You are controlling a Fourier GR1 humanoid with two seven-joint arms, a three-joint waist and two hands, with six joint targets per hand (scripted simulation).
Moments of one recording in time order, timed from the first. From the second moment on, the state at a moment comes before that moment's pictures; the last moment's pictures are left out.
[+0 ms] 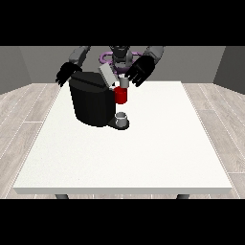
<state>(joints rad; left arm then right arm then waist) -1.16 0.47 0.11 -0.62 -0.60 -0.13 -0.12 -0.32 -0.04 -0.04 -1.37 -0.01 -0.16 -0.04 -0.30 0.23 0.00</state>
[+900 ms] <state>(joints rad) -1.18 0.44 0.10 -0.61 -0.63 -0.13 -0.12 -0.33 -0.05 -0.06 -1.37 -0.04 -0.15 -0.05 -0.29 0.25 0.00</state>
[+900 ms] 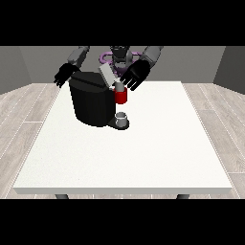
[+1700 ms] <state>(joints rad) -1.18 0.43 0.11 -0.60 -0.65 -0.14 -0.12 -0.32 -0.05 -0.06 -1.37 -0.03 -0.15 -0.07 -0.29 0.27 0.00</state>
